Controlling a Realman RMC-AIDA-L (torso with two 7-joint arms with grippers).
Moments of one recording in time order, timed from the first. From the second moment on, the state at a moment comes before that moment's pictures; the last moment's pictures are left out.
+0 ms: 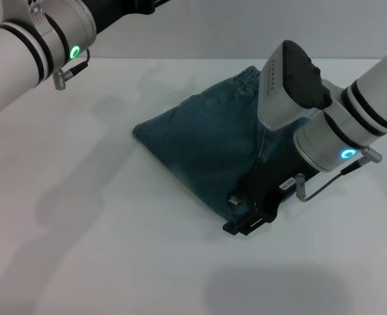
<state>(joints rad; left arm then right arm) -0.38 -2.06 1.69 1.34 2.04 0.25 -2.39 0.87 2.08 -1.35 -0.80 -2.29 -1.46 1.94</state>
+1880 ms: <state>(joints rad) -0.37 -2.06 1.72 1.34 2.04 0.22 -2.39 0.86 2.08 -1.47 -0.81 -2.29 -1.25 1.97</state>
